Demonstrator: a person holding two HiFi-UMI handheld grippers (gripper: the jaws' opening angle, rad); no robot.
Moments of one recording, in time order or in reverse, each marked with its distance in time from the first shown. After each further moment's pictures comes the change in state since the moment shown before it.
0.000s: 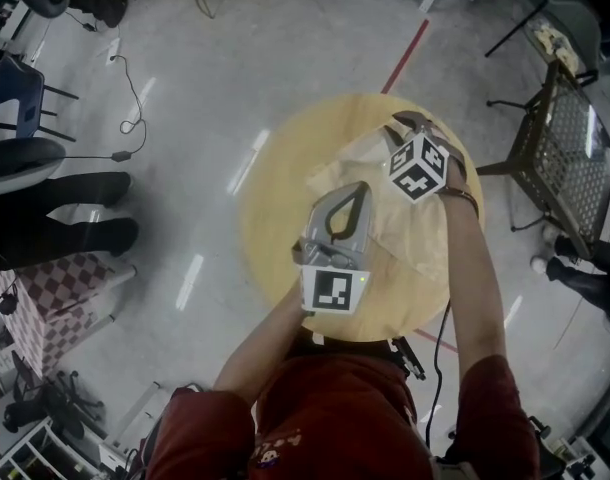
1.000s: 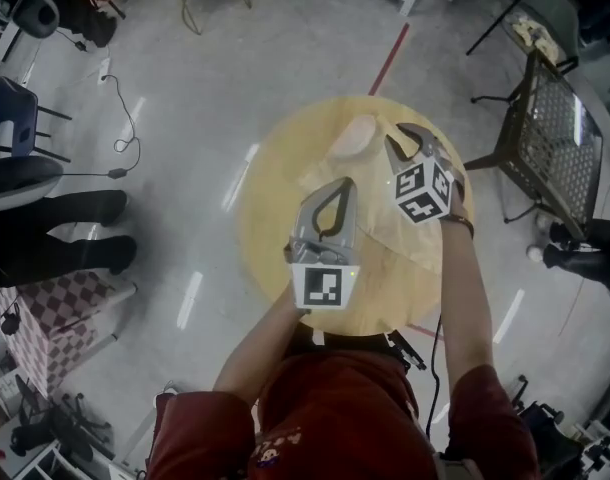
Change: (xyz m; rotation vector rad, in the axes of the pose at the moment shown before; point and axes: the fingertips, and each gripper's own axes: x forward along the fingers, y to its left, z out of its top) left arm -0.021 0.017 0.020 0.006 -0.061 0.019; right arm -0.070 0.003 0.003 0.133 -0.091 -0.164
